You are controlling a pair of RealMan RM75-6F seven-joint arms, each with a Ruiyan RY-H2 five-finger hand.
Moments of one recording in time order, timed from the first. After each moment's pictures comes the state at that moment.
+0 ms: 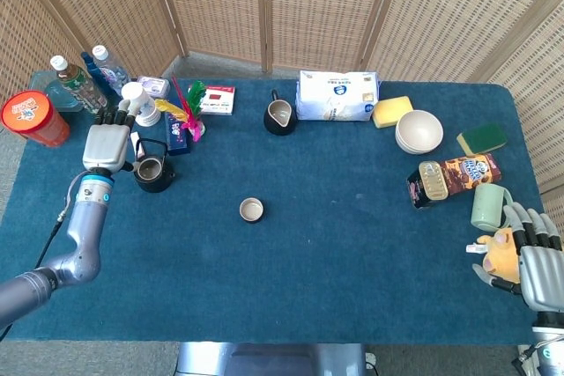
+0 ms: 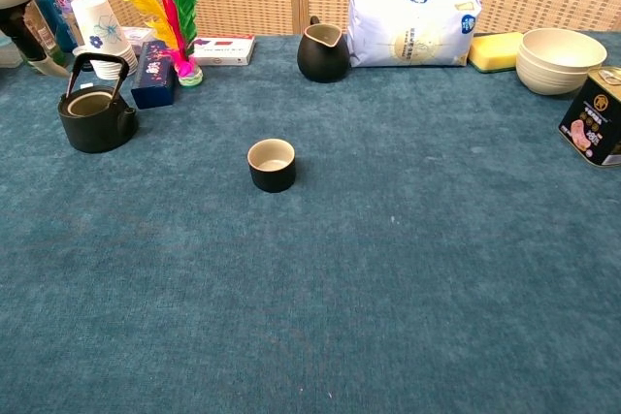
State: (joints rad) left arm -0.74 -1.48 -0.35 -1.19 0.84 0.90 0.57; right arm 0.05 -1.14 0.09 -1.59 -1.43 1.48 -0.06
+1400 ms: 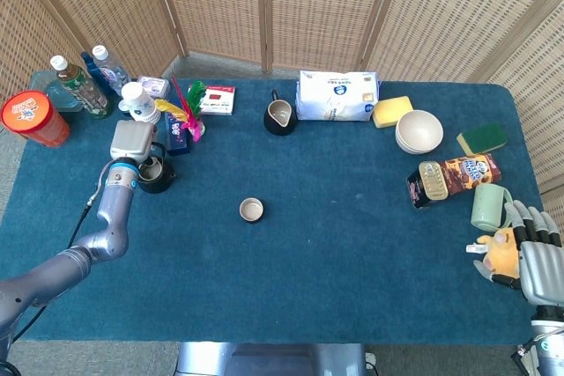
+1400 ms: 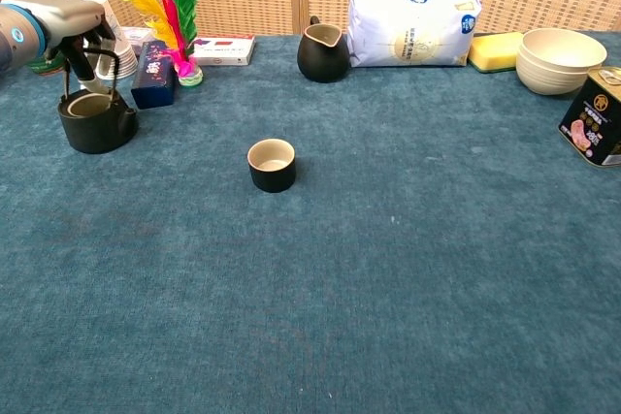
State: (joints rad) left arm -0.90 -1.65 -0.30 -0.87 0.72 0.74 0.60; right arm 0.07 -1.14 0.11 -1.58 -1.39 1.45 -0.07
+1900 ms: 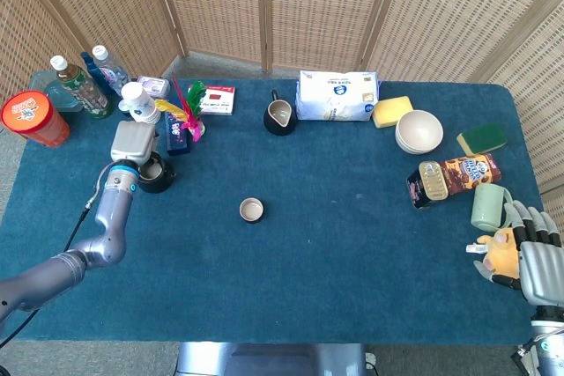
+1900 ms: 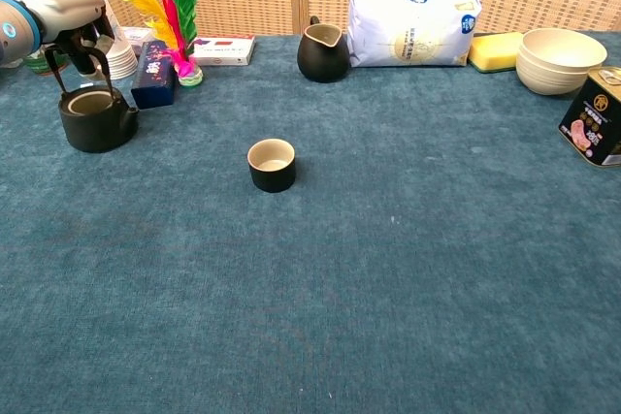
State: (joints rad) left arm -0.89 -1.60 -0.28 -0.98 0.76 0.81 0.59; right arm 0.07 -1.14 0.10 -1.58 -1.39 1.44 -0.07
